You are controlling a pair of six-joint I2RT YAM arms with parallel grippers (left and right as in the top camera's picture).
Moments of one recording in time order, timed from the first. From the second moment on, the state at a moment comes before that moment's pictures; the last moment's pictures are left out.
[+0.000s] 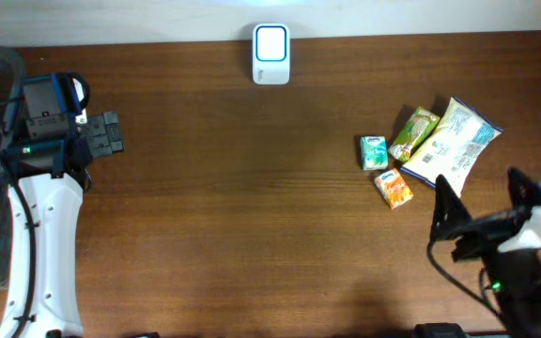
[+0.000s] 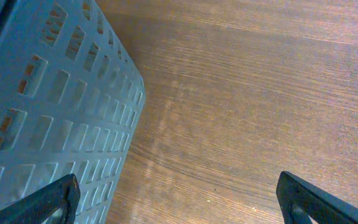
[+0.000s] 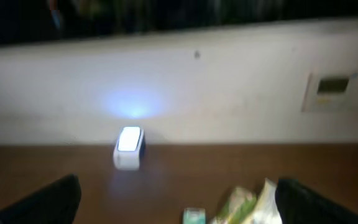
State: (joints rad) left arm 0.16 1.47 1.40 -0.83 -0.26 0.01; right arm -0.03 0.45 0.98 -0.58 -0.13 0.08
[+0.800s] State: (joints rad) left arm 0.16 1.47 1.40 -0.83 -0.26 0.01; right arm -0.04 0.02 0.05 0.31 -0.19 0.08
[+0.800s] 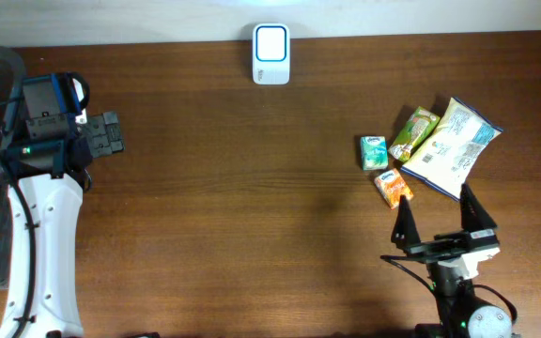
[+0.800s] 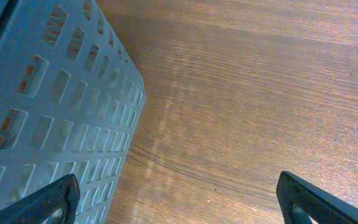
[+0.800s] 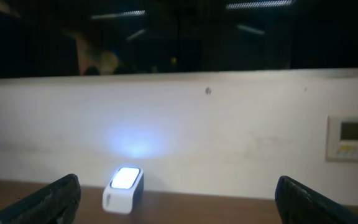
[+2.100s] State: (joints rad) left arm 0.16 1.47 1.40 -0.83 -0.26 0.01; right arm 0.03 0.01 0.01 -0.05 -0.23 0.08
